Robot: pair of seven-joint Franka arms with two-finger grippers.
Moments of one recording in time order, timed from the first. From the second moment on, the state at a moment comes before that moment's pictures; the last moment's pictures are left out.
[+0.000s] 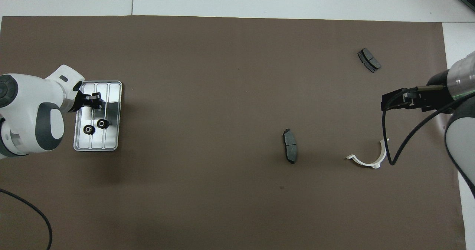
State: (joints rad) left arm 0.12 0.31 -0.07 -2.06 -0.02 2.52 -0.05; right arm 0.03 -0.01 0.02 -1.67 0.02 1.64 0.07
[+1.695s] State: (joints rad) left arm -0.35 0.31 -0.18 -1.75 0.01 2.28 -0.68; right arm 0.03 -0.01 0.02 -1.67 0.02 1.64 0.07
